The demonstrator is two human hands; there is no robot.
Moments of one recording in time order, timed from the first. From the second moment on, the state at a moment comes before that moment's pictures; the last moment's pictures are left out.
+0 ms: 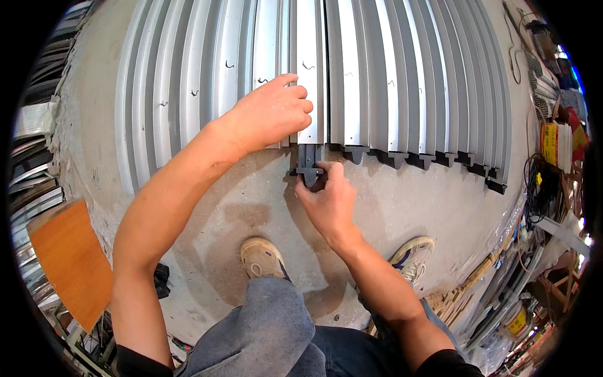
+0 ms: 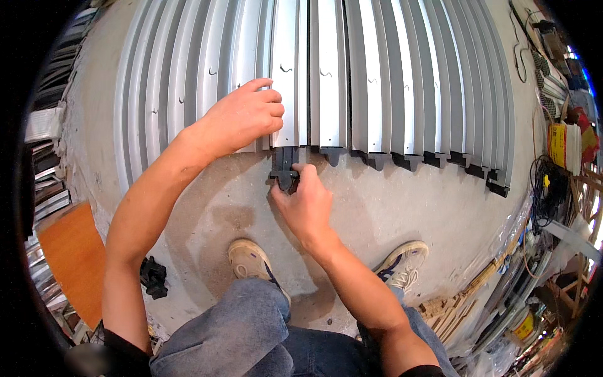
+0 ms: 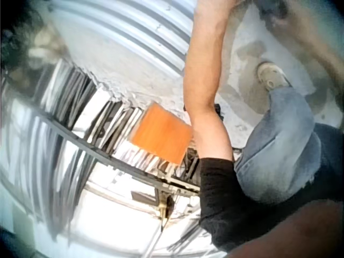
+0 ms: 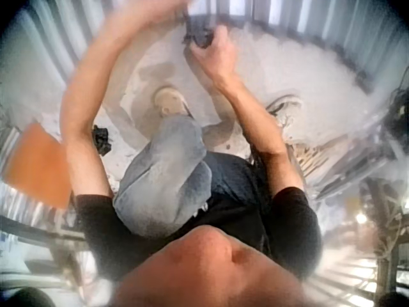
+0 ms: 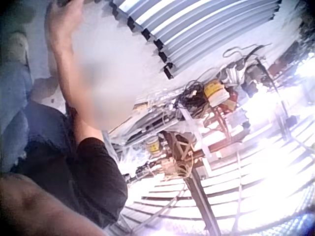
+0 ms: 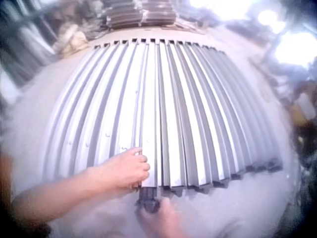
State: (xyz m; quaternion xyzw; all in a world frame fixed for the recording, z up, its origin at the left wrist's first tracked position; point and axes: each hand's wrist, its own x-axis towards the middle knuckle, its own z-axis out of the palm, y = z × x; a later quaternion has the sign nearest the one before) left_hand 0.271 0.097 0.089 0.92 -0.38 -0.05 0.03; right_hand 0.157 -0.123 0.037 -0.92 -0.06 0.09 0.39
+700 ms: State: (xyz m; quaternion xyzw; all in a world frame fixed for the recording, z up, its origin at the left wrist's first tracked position) left_hand 0.275 0.105 0.088 0.91 -0.42 -0.02 0.05; right_hand 0.138 -0.109 0.033 -0.76 0.07 0.10 0.63
